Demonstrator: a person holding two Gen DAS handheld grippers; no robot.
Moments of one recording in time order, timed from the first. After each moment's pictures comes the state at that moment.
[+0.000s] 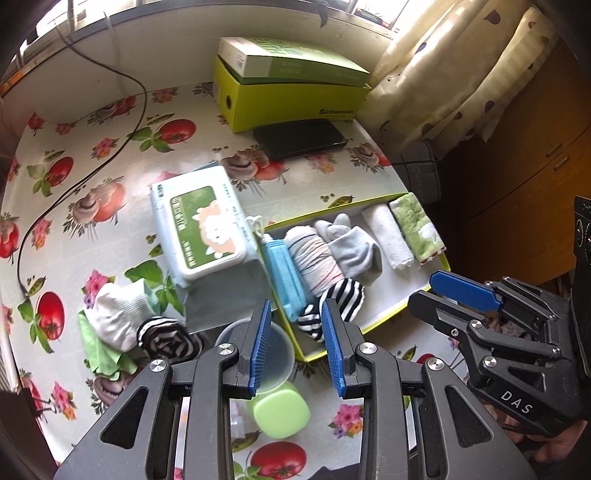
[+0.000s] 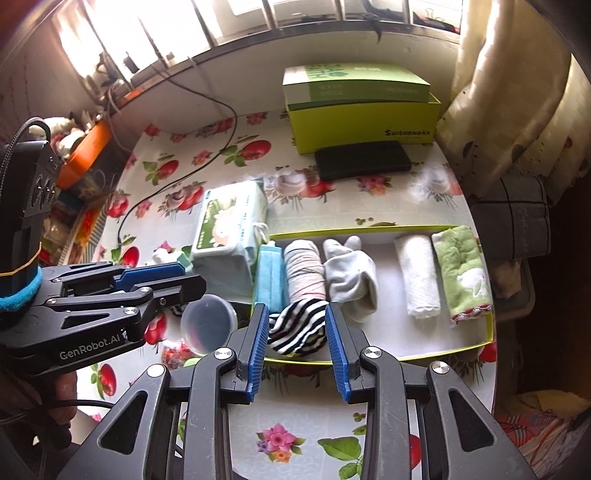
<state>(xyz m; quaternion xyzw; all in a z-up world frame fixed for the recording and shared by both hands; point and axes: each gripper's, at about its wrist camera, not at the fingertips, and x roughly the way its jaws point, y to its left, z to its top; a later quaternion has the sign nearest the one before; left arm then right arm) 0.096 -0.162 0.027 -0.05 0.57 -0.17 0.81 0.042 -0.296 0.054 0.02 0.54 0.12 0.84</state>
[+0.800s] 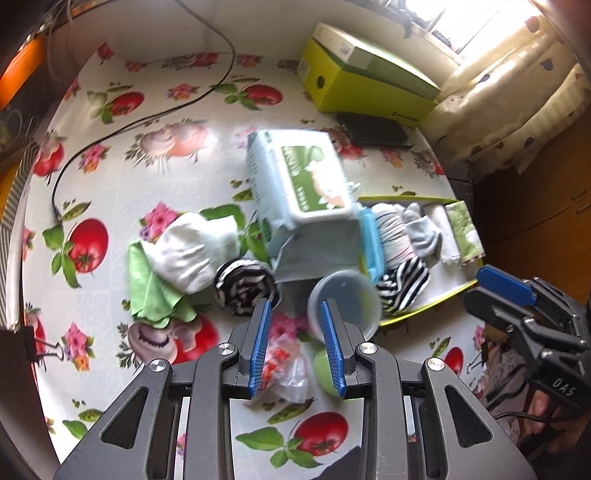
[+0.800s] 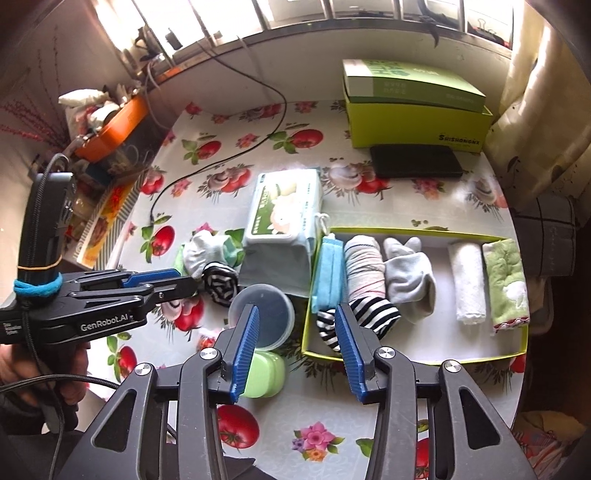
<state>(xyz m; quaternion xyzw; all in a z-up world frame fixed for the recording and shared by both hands) 0.065 -0.076 -0.002 -0.11 0.59 -0.09 0.80 0.037 -0.250 0.051 0.00 0.54 0.18 0.82</state>
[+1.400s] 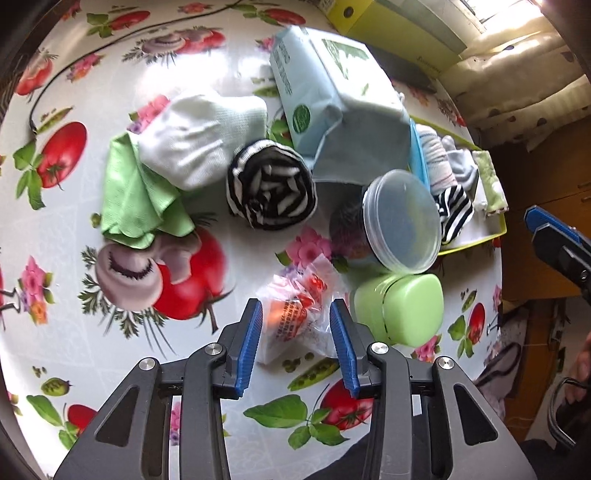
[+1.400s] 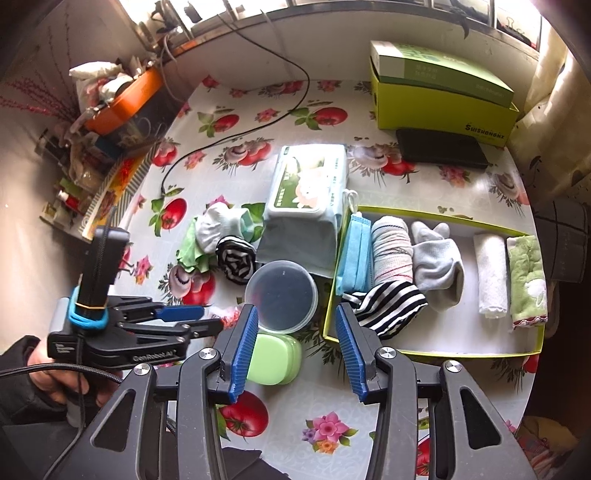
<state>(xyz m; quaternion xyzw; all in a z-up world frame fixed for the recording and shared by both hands) 0.032 -0.065 -0.082 -0.14 0.65 -0.11 0.74 0.033 -0.230 0.038 -0.02 0.57 0.21 0.80</state>
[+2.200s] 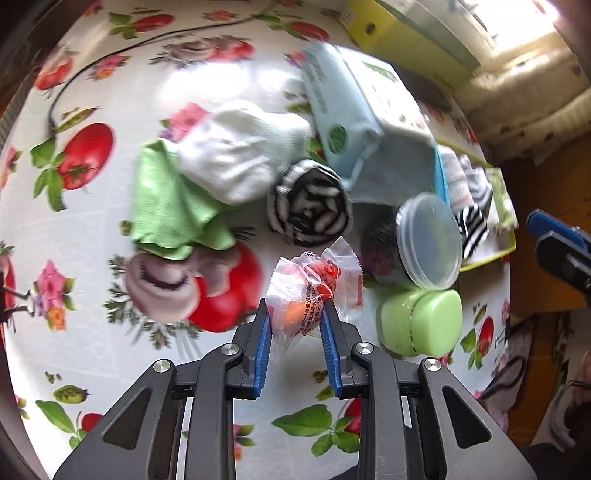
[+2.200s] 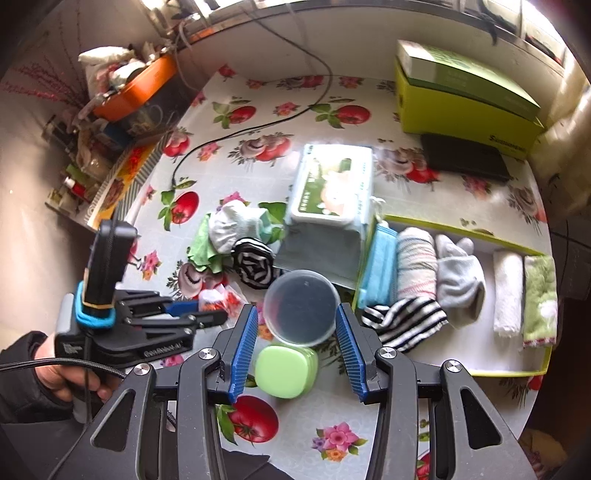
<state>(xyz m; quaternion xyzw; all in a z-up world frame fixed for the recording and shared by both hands) 0.035 -0.035 -0.079 -0.15 0.63 -0.08 0.76 0.045 -0.198 0.035 -0.05 0.57 0.24 0.78</state>
